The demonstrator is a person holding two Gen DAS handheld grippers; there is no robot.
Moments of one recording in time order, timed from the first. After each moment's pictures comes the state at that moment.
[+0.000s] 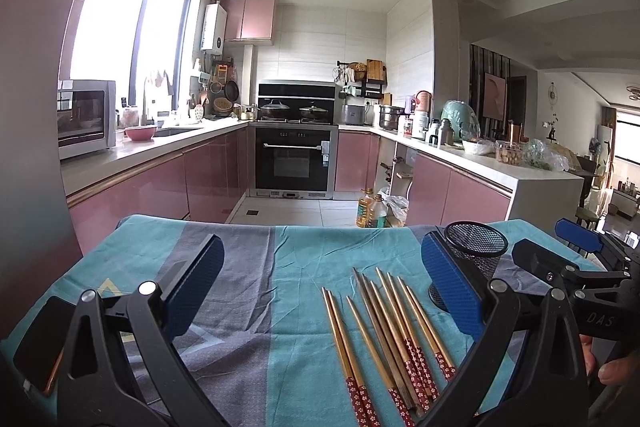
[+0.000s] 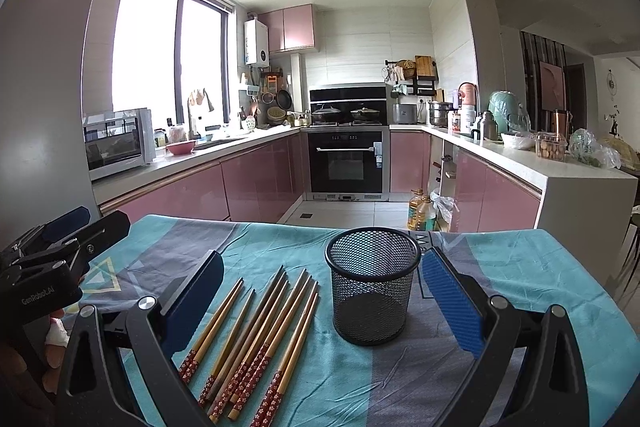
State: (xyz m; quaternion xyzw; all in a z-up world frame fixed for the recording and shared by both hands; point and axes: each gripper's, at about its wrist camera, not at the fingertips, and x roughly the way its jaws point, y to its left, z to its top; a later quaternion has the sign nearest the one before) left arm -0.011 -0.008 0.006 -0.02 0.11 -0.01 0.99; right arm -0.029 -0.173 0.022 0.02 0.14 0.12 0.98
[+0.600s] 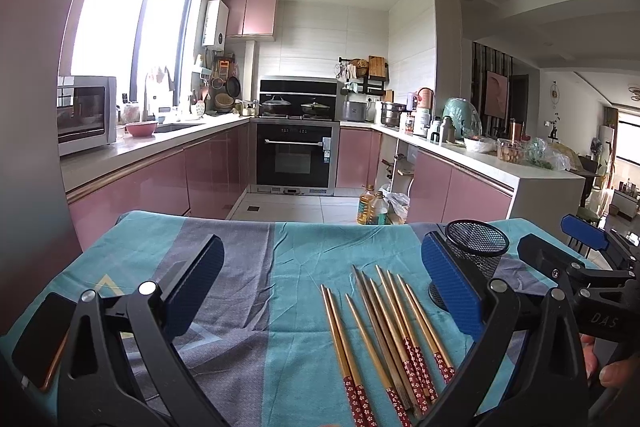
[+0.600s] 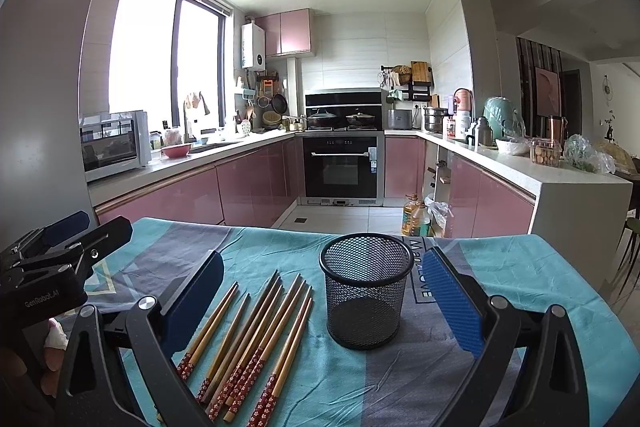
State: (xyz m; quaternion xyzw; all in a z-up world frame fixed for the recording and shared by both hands) left arm -0.009 -0.009 0.005 -0.02 0.12 0.00 0.99; right arm -0.032 -0.173 0.024 0.01 0.13 0.11 0.98
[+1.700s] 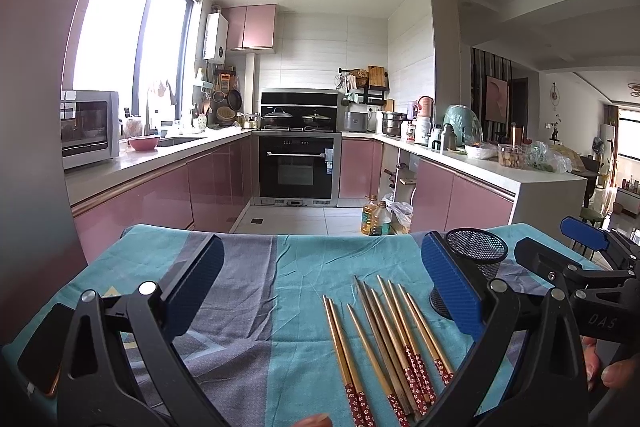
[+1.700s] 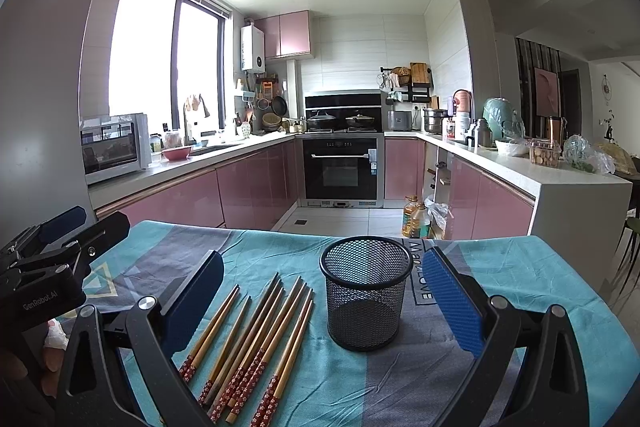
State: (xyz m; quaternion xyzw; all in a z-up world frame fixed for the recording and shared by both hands) left arm -0.012 -0.016 0.007 -0.01 0.10 0.00 1.00; right arm -0.032 -0.175 0.027 0.02 0.13 0.11 0.99
